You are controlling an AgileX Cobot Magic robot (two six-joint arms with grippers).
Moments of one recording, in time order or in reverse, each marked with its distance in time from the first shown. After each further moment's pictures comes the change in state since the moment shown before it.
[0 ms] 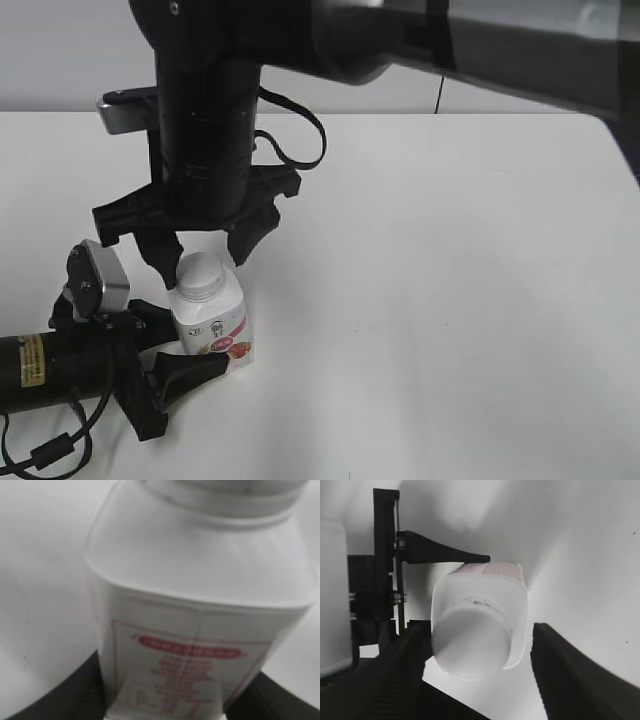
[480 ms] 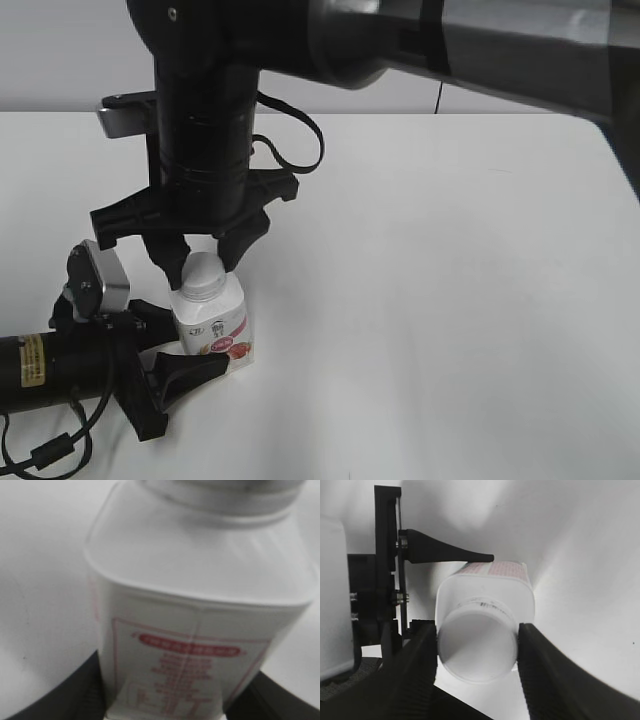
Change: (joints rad) left arm 0.000 0.000 0.000 0.000 0.000 0.000; right arm 0.000 0.011 0.000 0.007 -0.001 -0.002
